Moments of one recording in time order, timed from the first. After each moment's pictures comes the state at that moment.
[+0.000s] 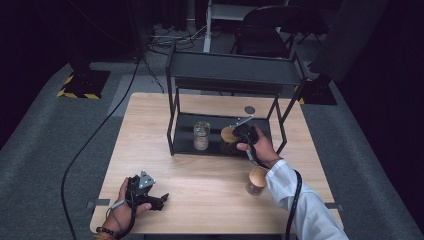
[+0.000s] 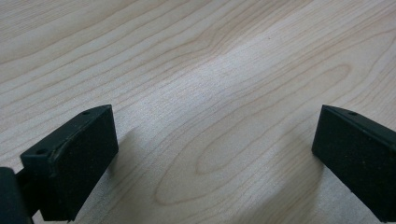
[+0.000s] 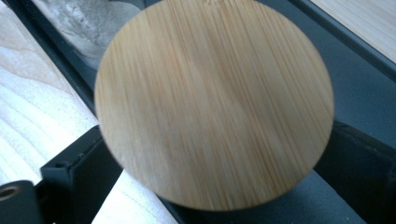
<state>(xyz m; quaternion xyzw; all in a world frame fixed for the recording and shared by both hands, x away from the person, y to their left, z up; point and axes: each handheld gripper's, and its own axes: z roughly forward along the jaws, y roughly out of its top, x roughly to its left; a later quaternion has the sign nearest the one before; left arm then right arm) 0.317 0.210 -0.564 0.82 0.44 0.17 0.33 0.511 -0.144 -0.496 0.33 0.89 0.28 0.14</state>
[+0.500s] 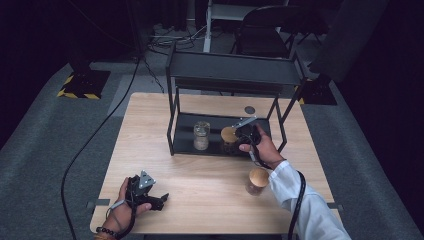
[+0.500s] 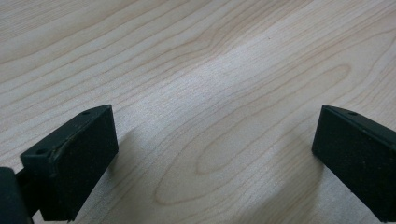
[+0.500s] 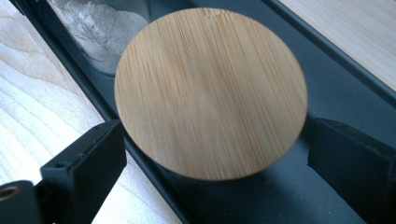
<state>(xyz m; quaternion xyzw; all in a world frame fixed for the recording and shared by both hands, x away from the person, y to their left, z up) 0.317 0.210 -0.564 0.82 0.44 0.17 0.33 0.503 -0.151 -0.487 0.32 0.89 0.29 0.16</state>
